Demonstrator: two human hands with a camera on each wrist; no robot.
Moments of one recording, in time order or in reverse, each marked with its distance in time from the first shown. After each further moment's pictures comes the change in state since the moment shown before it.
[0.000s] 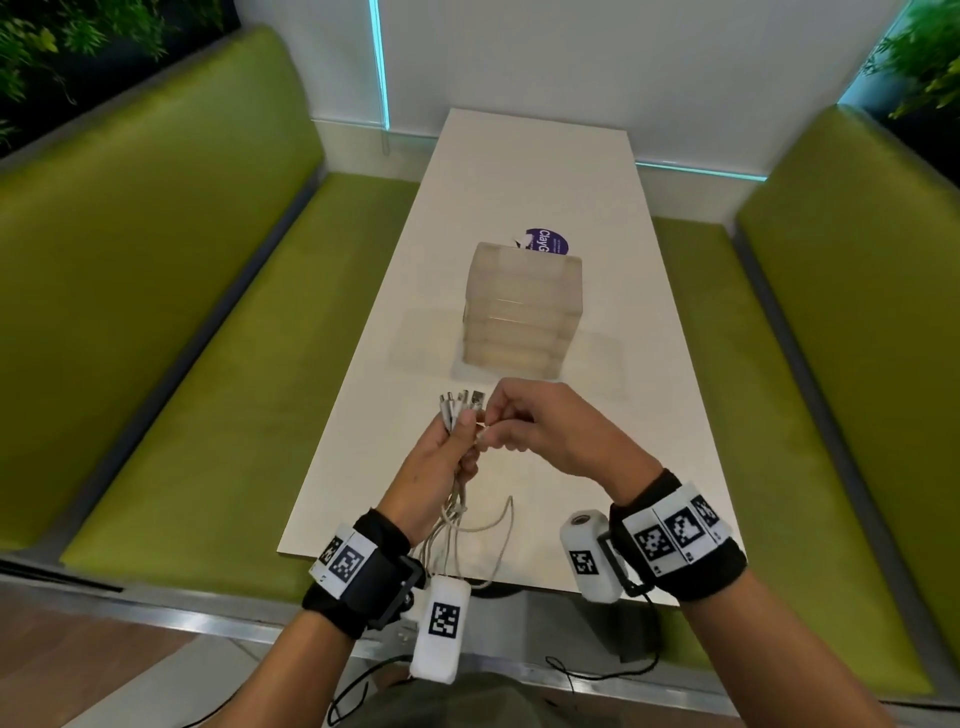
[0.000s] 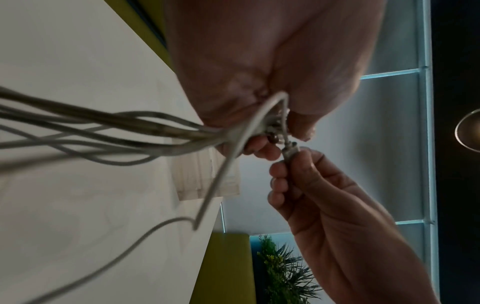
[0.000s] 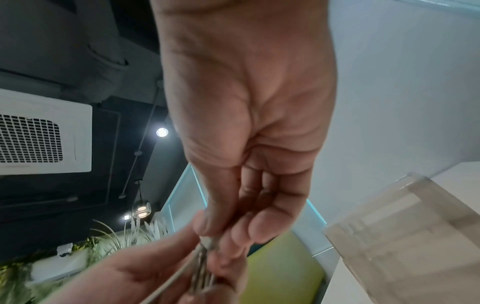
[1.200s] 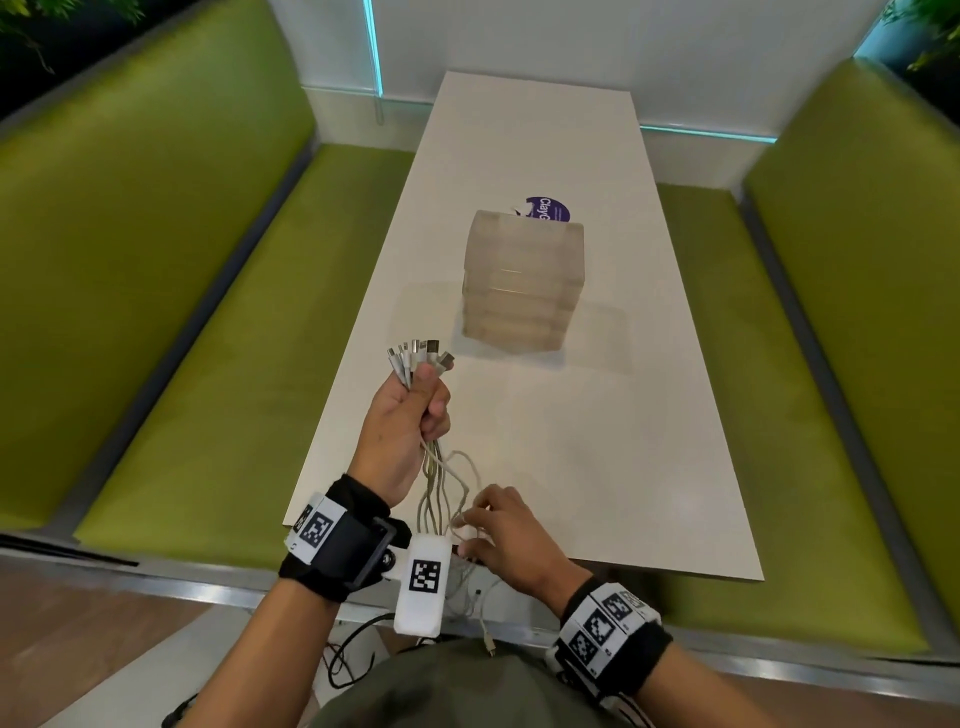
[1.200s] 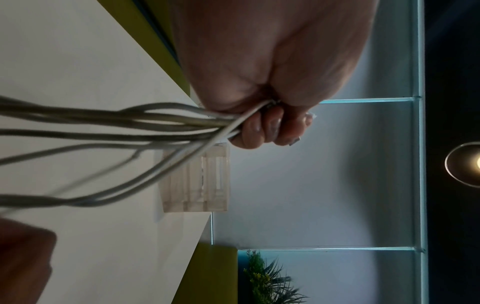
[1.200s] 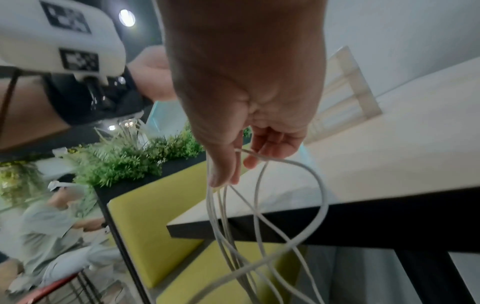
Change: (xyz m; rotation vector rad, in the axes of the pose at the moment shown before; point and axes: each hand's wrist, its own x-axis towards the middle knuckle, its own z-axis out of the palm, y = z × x) left_hand 0.003 0.013 -0.019 -0.223 0.095 0.129; right_hand -0.038 0.112 0.143 -0.290 -0.058 0.041
